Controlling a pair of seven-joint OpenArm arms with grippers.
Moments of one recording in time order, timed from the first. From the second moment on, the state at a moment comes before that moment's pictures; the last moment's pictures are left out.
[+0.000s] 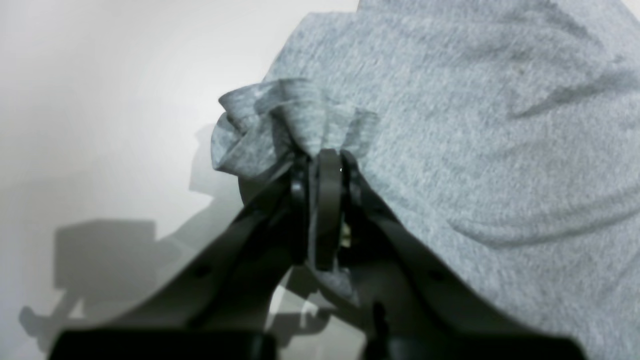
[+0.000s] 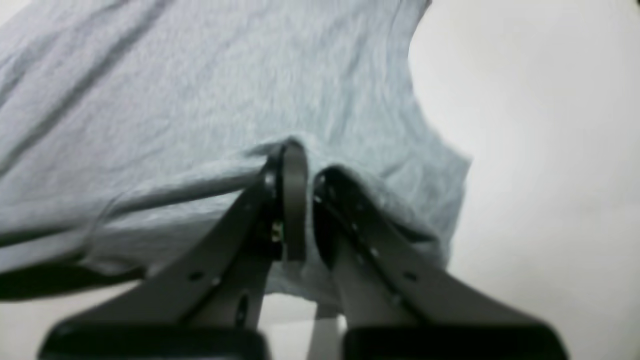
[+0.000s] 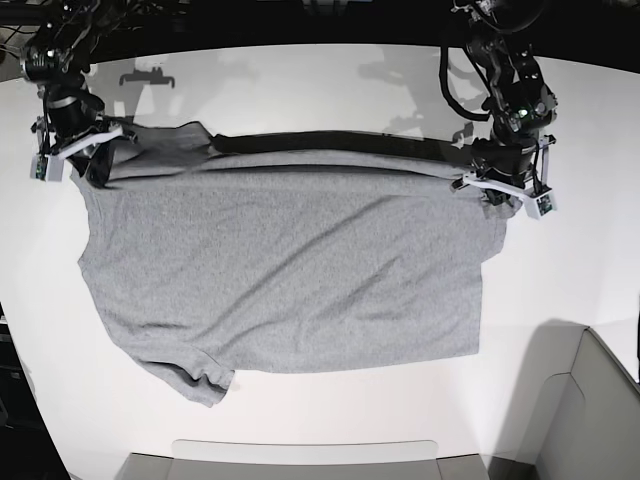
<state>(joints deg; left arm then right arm) 11.4 1.9 -21.6 107.8 -13.6 5.1 50.2 -15.9 1.0 42.9 110.8 26.2 31.2 -47.3</state>
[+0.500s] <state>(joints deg) 8.4 2.5 -21.7 102.4 -13.4 4.9 50.2 -2.0 6.6 37.9 97.7 12.8 32.1 -47.1</state>
